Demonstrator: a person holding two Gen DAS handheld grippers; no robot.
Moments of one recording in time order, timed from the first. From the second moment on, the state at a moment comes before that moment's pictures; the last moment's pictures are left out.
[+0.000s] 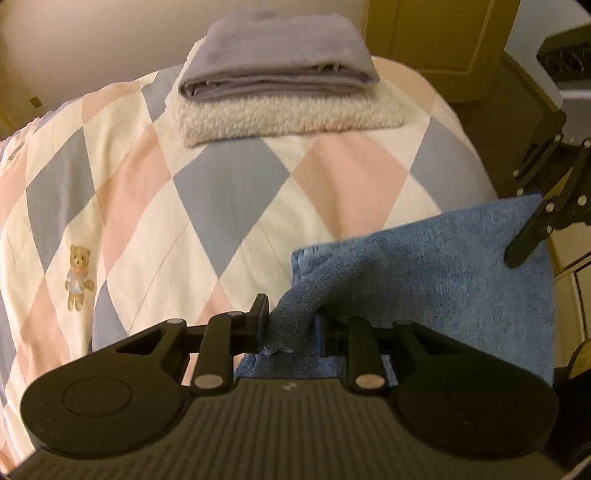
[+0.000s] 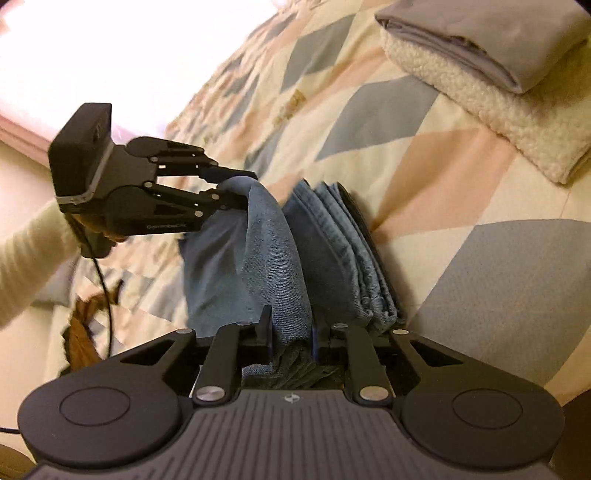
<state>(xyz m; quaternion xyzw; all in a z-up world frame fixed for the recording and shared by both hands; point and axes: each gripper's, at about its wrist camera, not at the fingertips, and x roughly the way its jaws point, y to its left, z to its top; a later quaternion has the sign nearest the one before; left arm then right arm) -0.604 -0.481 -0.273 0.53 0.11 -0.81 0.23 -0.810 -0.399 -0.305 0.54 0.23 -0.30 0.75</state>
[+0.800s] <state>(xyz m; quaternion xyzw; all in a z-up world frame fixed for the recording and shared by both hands) -0.631 -0.479 -0.304 0.48 0.17 -0.81 0.29 -0.840 -0.408 -0.335 0.60 0.19 -0.36 0.69</state>
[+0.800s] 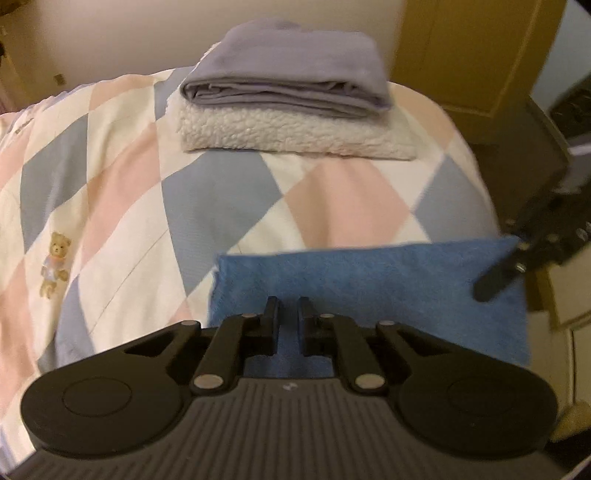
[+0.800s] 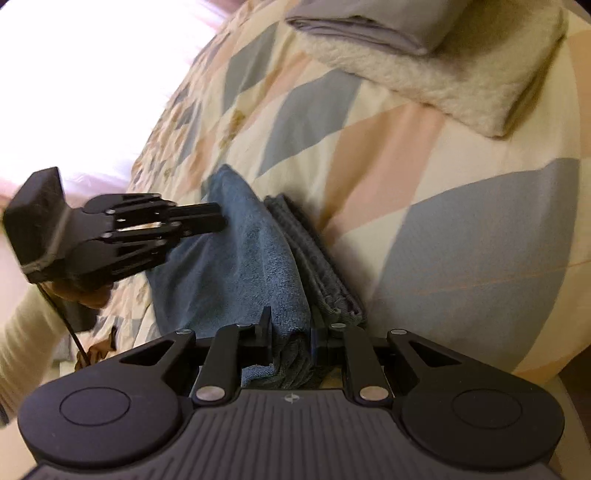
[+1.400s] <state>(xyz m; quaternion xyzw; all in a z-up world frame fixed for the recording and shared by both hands) -0.440 -0.434 -0.255 0.37 0.35 -0.74 0.44 -0.687 -0.291 -0.267 0.19 0.37 -0.51 0.75</state>
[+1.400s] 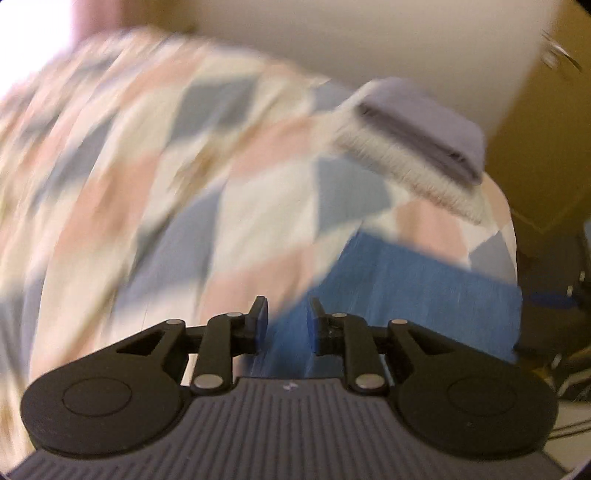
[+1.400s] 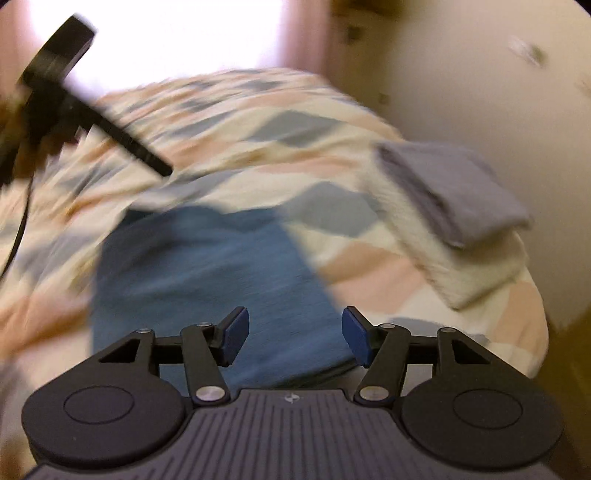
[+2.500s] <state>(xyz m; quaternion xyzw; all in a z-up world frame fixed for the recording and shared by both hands) -0.315 -0.384 -0.409 -0.02 0.70 -0.63 0.32 -0.504 -0.201 -0.418 -0.22 0.64 -0.43 0.60</state>
